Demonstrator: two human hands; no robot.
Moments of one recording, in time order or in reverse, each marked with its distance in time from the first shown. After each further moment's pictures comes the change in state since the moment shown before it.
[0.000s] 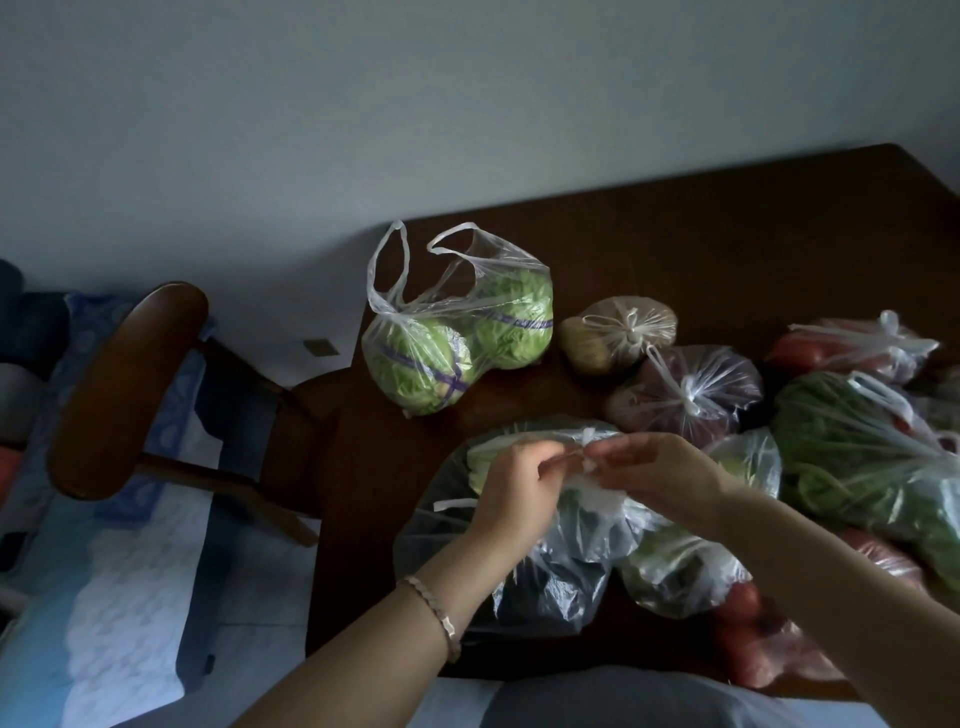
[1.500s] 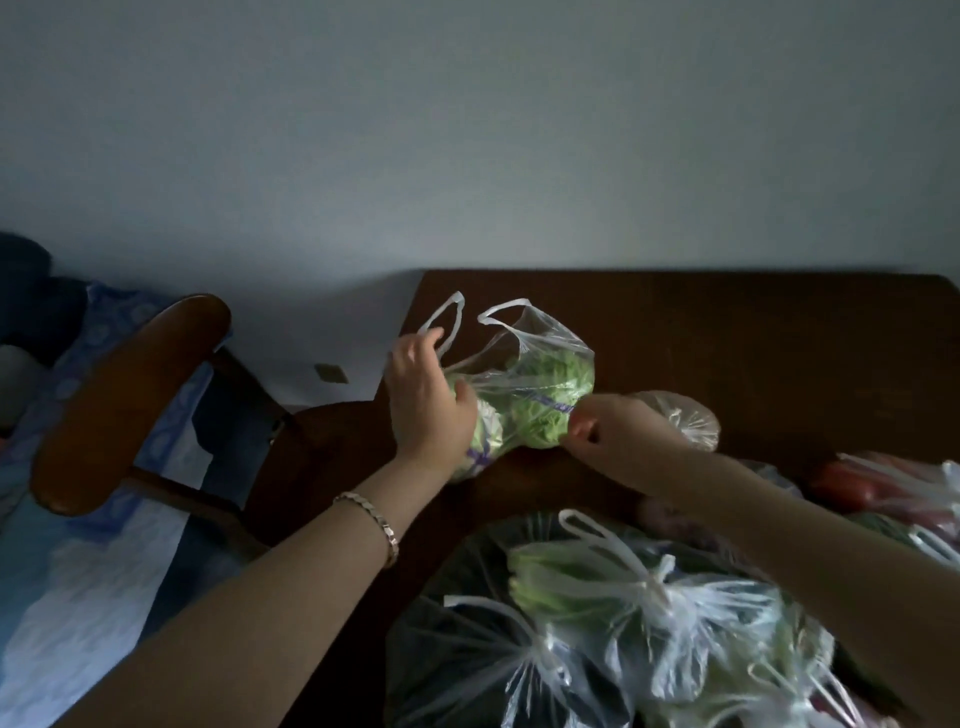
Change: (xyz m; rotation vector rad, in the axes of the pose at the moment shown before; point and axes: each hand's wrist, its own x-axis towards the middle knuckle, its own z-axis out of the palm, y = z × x) left_hand 0.115 -0.031 -0.114 0.219 0.583 -0.098; right_hand 0.097 -0.105 0.054 -1.406 0.108 -0.285
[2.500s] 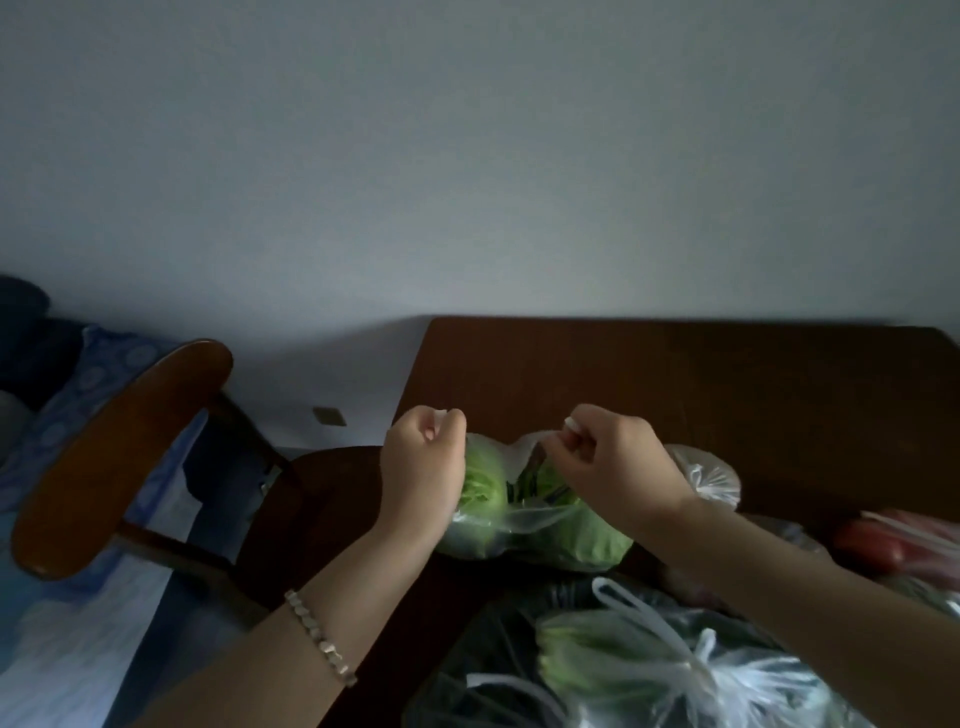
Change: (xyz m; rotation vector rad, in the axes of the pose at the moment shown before) left_hand 0.017 0.011 -0.047 -0.456 -0.043 -0.317; right_hand 0.010 -0.059 -0.010 0.255 0.392 -0.159
